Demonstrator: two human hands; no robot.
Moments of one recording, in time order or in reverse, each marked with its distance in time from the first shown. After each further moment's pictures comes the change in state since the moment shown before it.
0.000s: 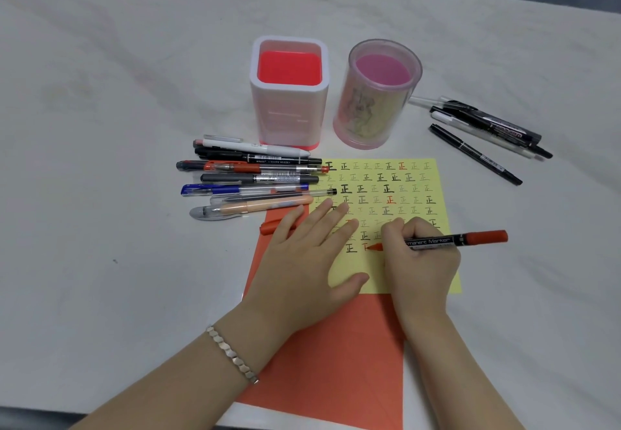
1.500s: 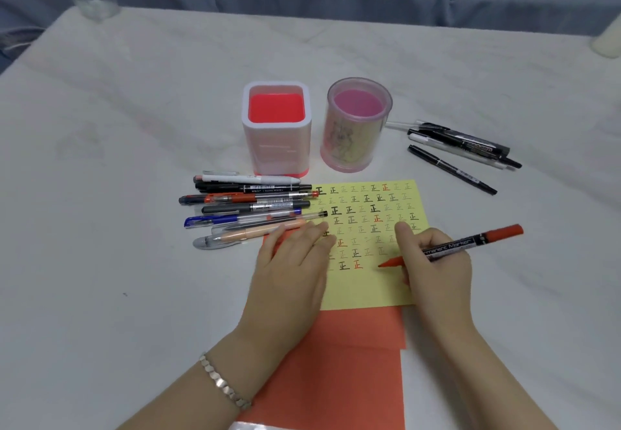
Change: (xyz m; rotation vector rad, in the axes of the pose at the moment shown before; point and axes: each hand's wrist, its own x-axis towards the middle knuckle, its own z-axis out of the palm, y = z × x) left_hand -0.003 -0.005 -0.012 -0.031 0.233 0.040; right_hand 0.007 -0.024 -0.030 0.157 -0.050 0.269
